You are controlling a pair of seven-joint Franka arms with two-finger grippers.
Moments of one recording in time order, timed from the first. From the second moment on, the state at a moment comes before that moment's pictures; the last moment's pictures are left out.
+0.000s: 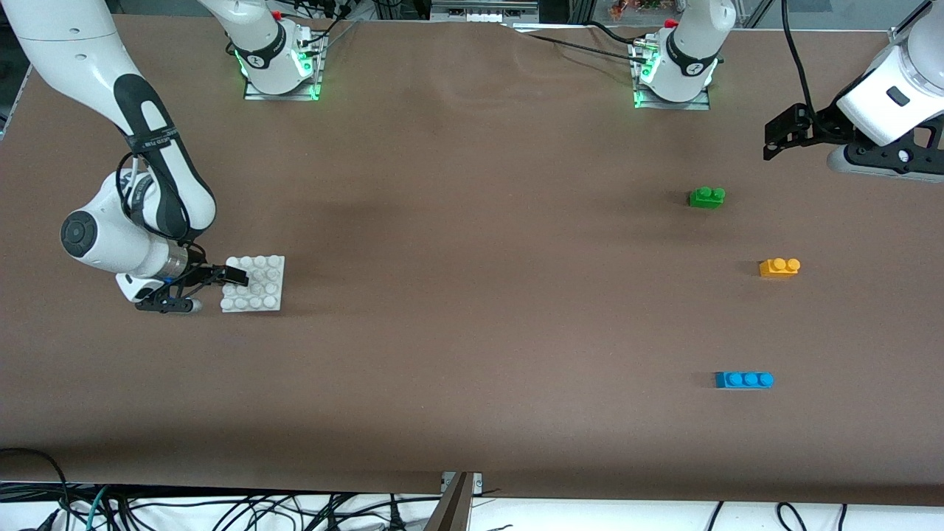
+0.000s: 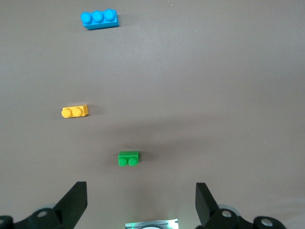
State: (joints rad) left arm 0.02 -0.04 -0.11 -1.62 -0.02 1.47 0.01; right arm -0.05 0.52 -0.02 -2.00 0.22 2.44 -0.21
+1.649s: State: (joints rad) left arm 0.02 -0.04 -0.11 -1.62 -0.02 1.47 0.01; right arm -0.05 0.53 -0.01 -2.00 0.27 2.42 -0.24
